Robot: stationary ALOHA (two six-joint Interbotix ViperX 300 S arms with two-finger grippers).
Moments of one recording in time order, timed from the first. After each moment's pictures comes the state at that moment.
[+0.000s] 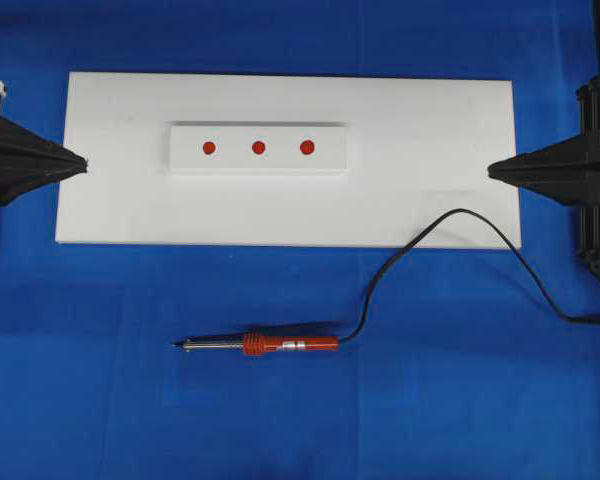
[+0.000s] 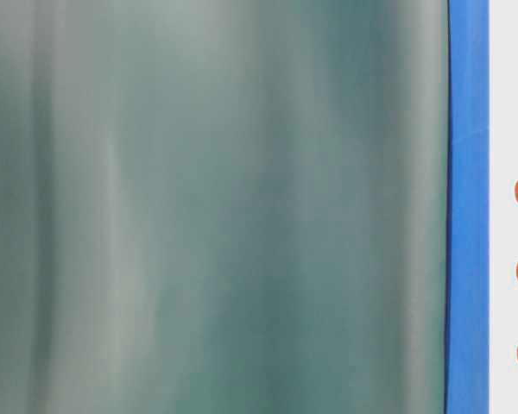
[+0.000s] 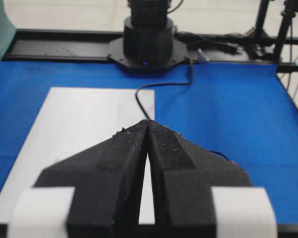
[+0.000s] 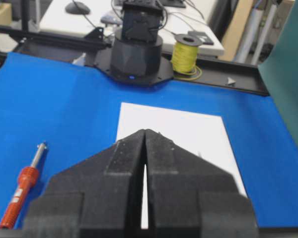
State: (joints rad) left arm -0.01 -0.99 1.18 0.00 -0.23 -0.01; right arm 0.00 -0.97 1.18 0.00 -0.25 0.01
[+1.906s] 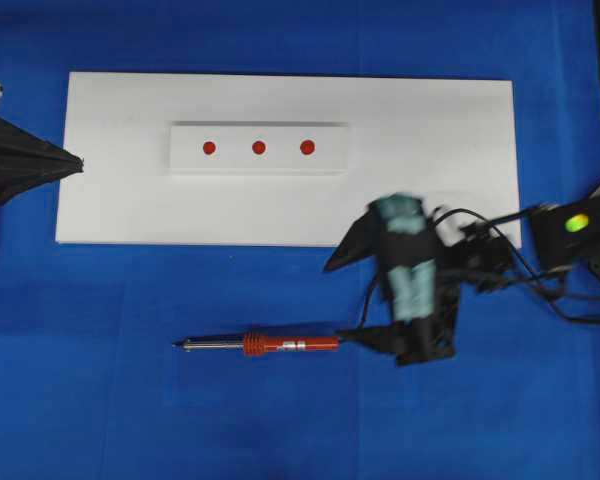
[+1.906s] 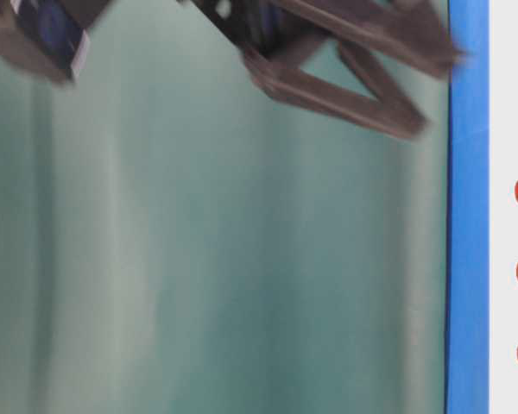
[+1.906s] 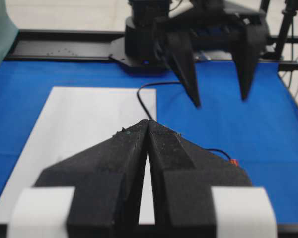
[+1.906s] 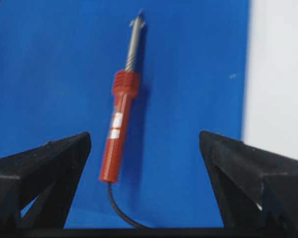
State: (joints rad) left arm -0.01 -1.02 1.20 0.00 -0.22 -0.01; right arm 0.23 -0.13 0.63 0.01 0.15 0.25
